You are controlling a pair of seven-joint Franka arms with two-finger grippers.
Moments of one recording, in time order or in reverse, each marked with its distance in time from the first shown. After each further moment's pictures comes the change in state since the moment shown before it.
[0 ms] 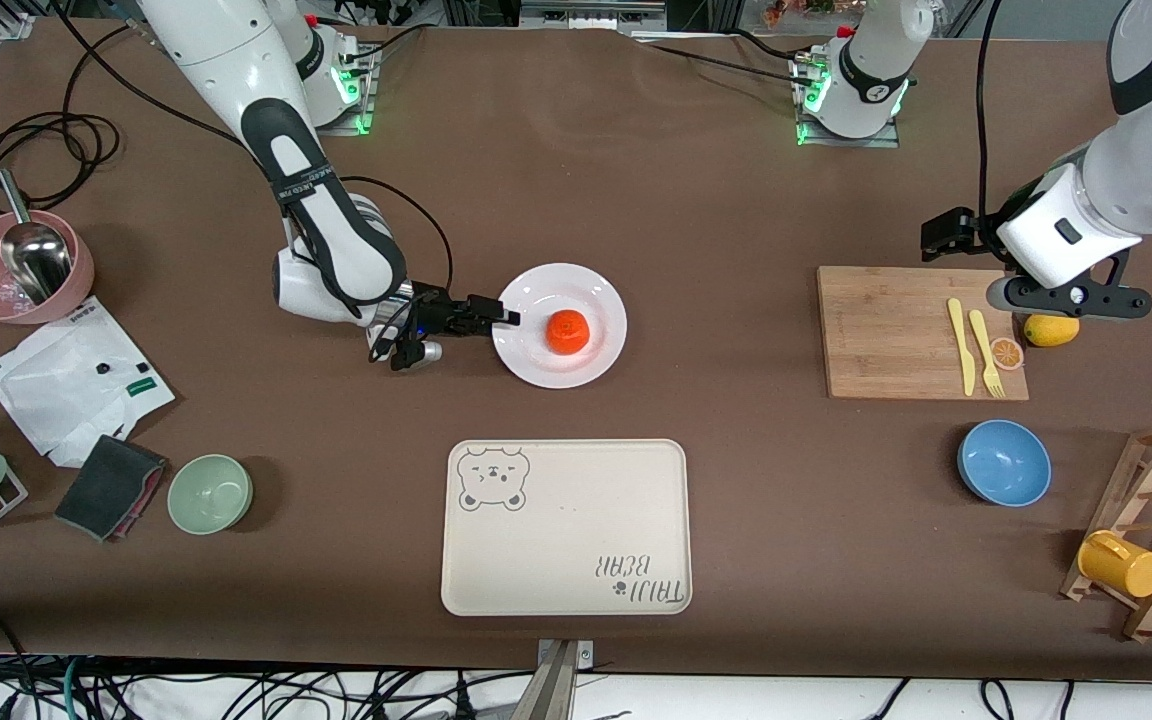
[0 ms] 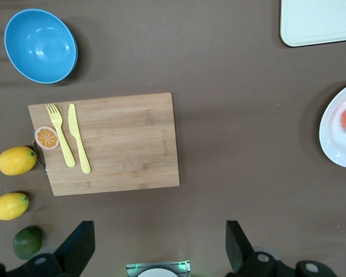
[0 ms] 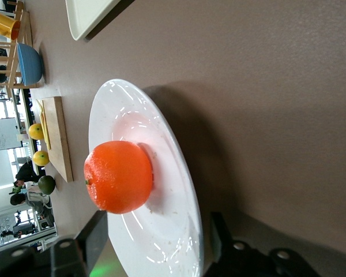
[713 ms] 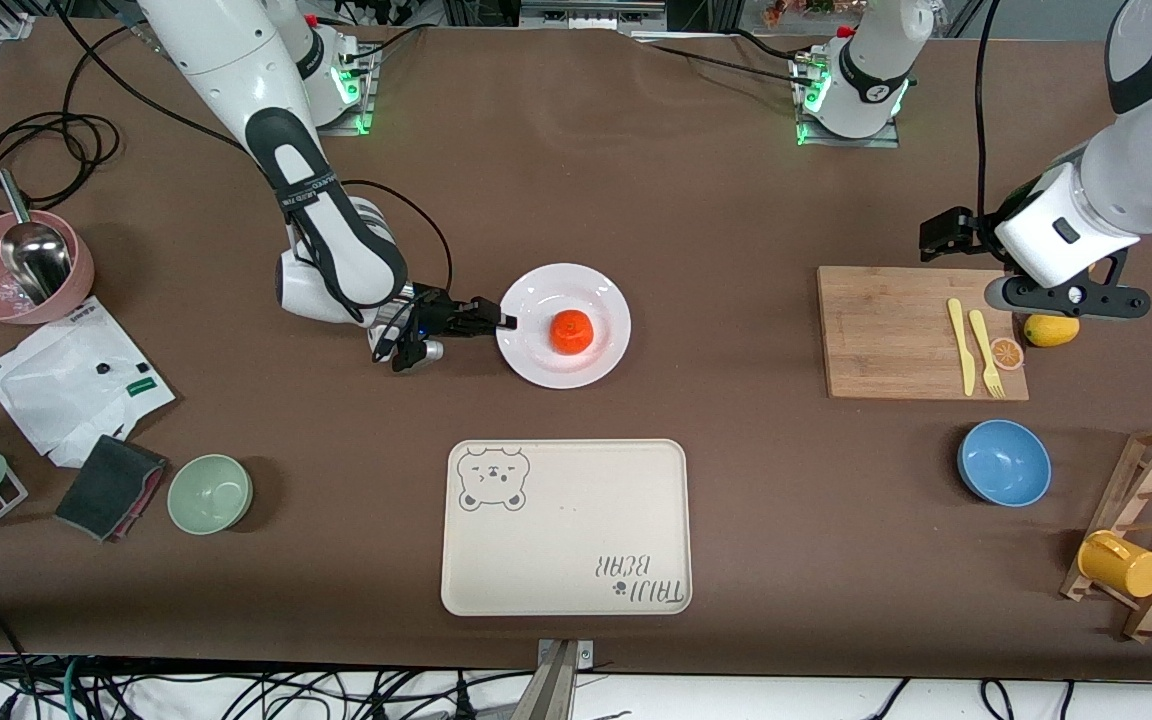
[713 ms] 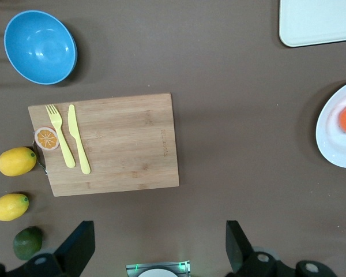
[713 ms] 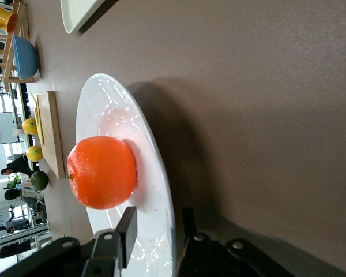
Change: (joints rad) left arm -0.002 0.000 -0.003 0.002 0.001 0.000 -0.001; right arm 0.000 0.025 0.000 0.000 0.019 0.007 -0.065
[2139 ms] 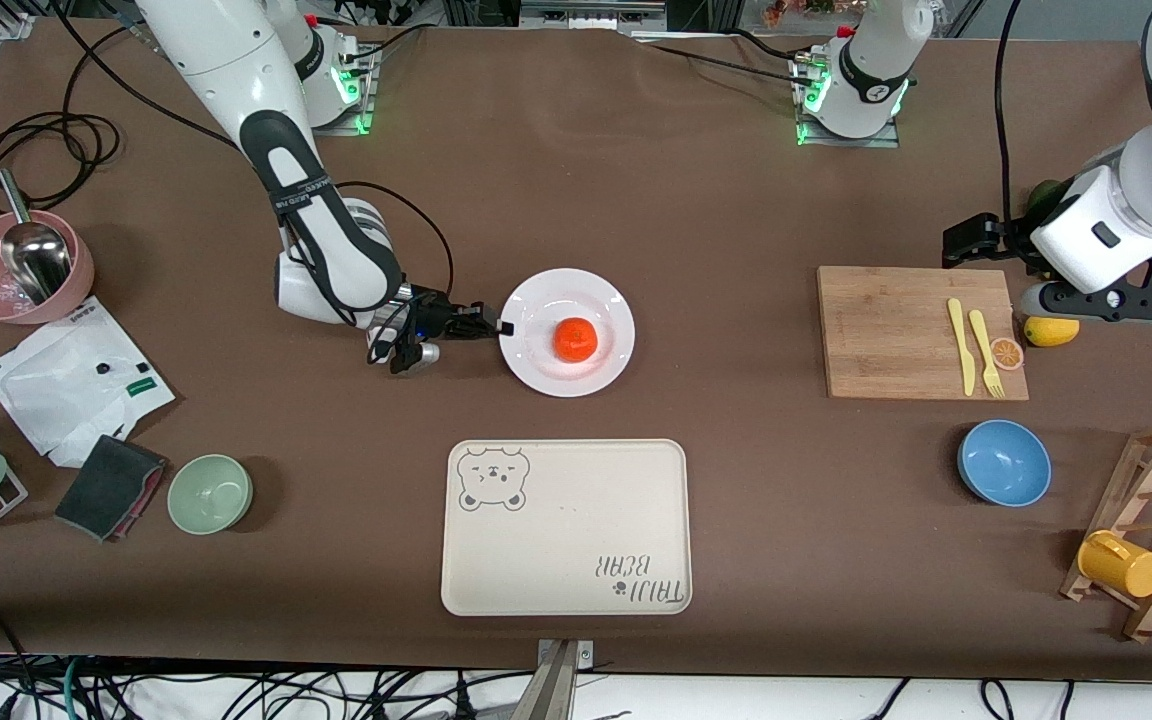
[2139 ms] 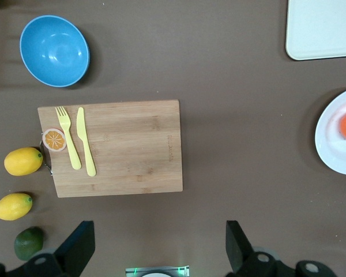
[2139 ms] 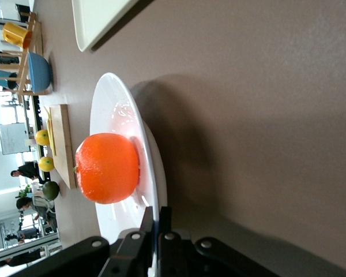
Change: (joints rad) left arm 0.038 0.009 -0.008 0.027 0.001 0.001 -0.006; right arm -0.005 -0.002 -0.009 0.015 0.059 -0.016 -0.010
